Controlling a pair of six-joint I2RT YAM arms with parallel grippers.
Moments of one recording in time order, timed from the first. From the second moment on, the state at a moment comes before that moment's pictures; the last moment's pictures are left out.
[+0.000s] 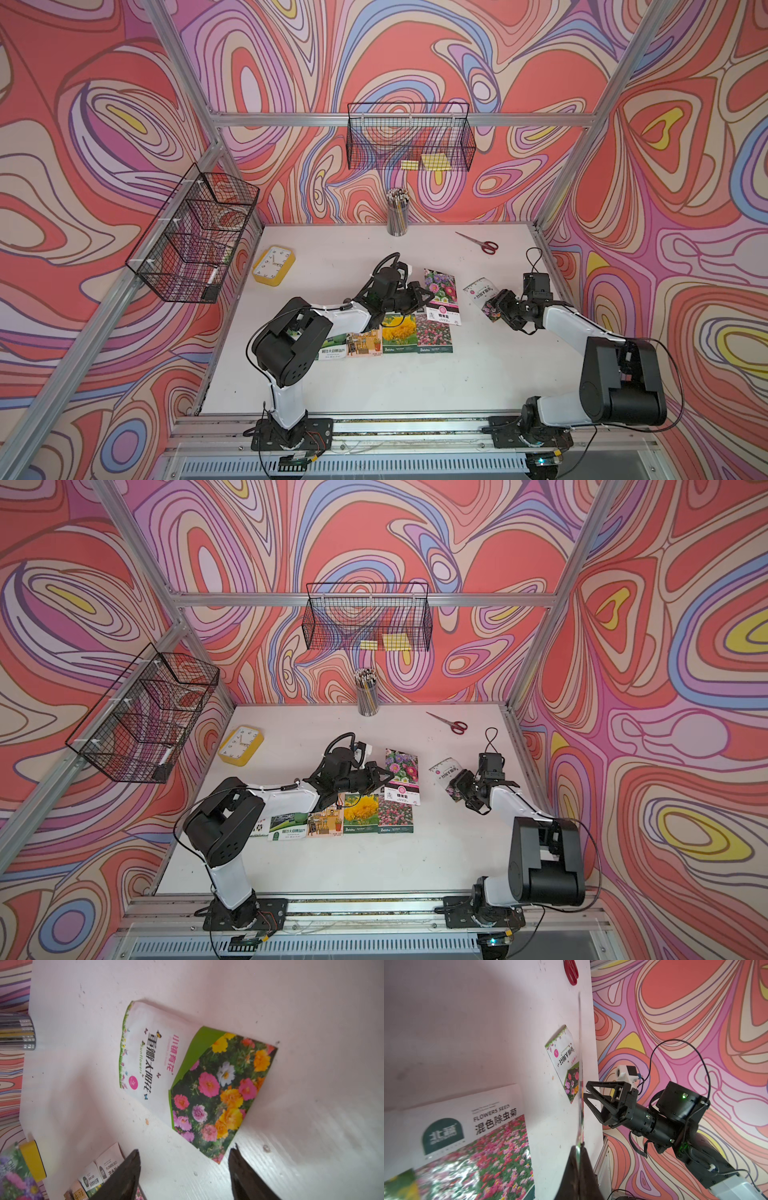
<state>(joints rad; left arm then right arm) -0.70 1.85 0.98 0.48 0.48 -1.15 -0.11 1.45 0.72 -0.29 -0.27 0.71</state>
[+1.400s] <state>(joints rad) -0.91 2.09 1.11 0.46 0.30 -1.36 -0.12 1.15 0.64 -0.19 -0.57 0.71</state>
